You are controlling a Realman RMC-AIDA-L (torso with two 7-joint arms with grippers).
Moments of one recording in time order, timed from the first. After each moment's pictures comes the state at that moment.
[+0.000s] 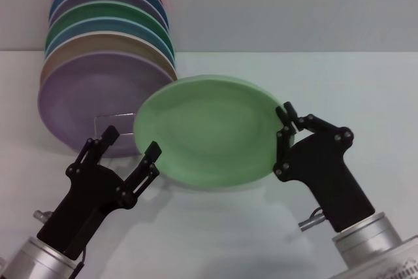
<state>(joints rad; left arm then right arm) -0.21 -2.08 -0.54 -0.39 2.49 1.39 -0.26 0.22 2.09 0.34 0.73 -2.10 -1.32 -0.75</state>
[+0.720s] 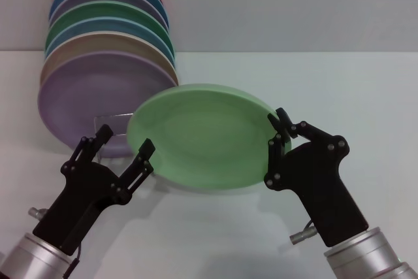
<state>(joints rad) -0.22 -2.07 -0.56 -0.38 2.48 1.37 -0.26 0.19 2.09 0.25 0.83 -2.02 -1.36 -0.99</state>
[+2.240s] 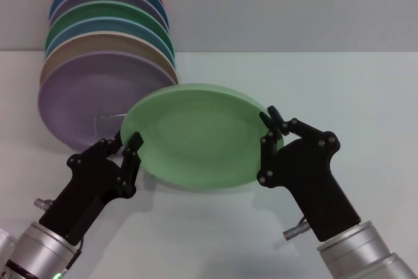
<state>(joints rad) -0.26 -2.07 -0.57 -0.36 2.48 1.32 -0.25 0.22 2.09 0.24 0.83 -2.00 -1.34 -0.99</state>
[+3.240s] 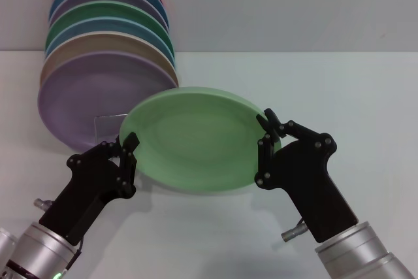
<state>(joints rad) -0.26 -2.08 -0.57 -0.35 2.49 1.31 -0.25 0.22 2.09 0.24 0.83 -2.00 -1.33 -0.99</state>
